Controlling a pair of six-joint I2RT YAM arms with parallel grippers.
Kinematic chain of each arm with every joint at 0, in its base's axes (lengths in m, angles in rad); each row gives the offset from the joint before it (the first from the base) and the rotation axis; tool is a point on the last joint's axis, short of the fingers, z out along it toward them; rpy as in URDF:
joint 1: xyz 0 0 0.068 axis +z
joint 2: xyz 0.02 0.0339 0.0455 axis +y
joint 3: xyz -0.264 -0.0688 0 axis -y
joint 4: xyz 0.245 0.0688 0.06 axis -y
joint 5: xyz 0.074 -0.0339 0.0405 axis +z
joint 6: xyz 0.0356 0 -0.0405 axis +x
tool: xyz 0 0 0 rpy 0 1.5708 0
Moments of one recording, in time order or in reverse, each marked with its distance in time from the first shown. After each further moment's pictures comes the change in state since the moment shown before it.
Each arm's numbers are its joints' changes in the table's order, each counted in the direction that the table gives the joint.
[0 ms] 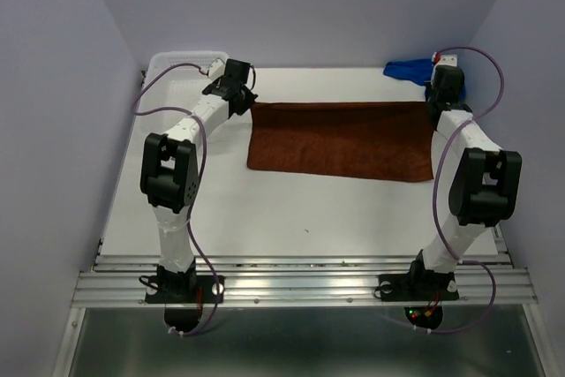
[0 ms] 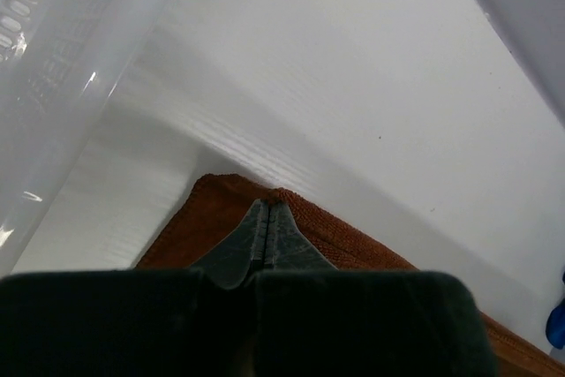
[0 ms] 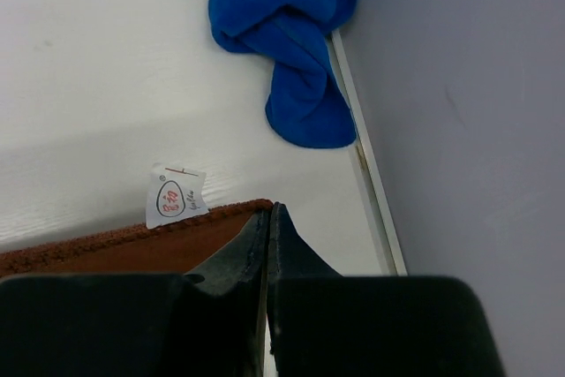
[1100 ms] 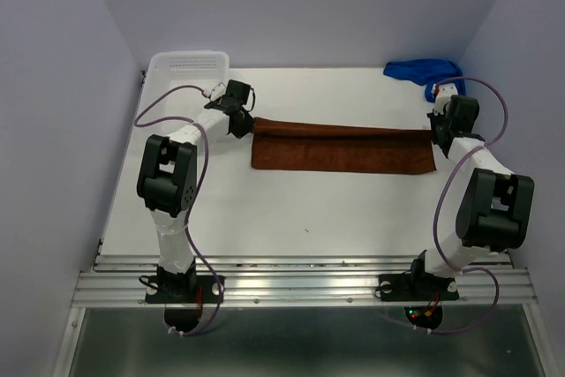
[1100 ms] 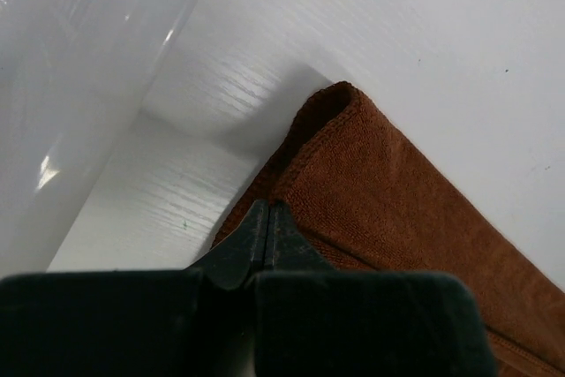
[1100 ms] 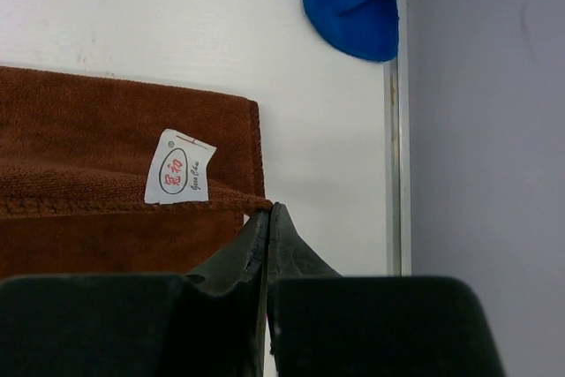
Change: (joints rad) left arm -0.007 -0.031 -0.208 0.013 -0.045 -0.001; right arm -0.110 -0.177 -0.312 0.051 0.283 -0.195
